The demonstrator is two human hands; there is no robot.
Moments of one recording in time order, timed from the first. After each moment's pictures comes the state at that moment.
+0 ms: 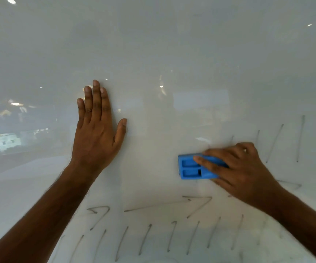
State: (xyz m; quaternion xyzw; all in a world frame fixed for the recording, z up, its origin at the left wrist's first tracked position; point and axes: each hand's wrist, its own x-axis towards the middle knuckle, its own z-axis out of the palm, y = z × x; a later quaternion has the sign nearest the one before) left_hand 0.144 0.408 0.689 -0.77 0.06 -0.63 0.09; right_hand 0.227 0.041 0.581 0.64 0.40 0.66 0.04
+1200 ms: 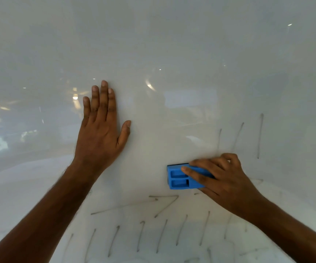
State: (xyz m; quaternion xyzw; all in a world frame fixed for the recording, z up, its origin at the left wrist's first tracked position) left_hand 0.175 0.323 0.684 -0.77 0.10 -0.62 0.12; right_hand 0.242 -0.011 0.540 0.67 0.39 0.63 0.04
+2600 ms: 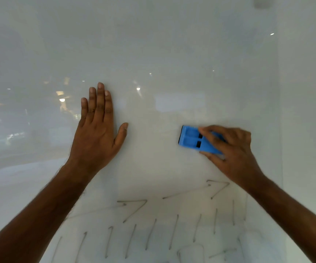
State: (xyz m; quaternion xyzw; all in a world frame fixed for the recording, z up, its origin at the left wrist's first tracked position) left_hand 0.193 0.257 0.686 -0.76 0.11 -0.62 0.14; right_hand 0.278 -0.107 0.585 0.71 0.29 0.63 -0.13
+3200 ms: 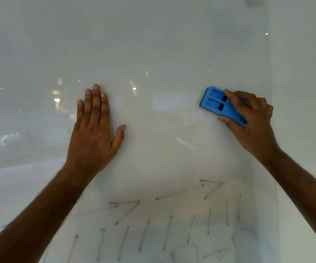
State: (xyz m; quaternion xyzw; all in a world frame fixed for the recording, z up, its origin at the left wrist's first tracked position) left_hand 0.200 0.244 0.678 -0.76 0.11 -0.63 0.13; right_hand 0.295 -0.168 0.644 0.72 0.23 0.62 -0.23
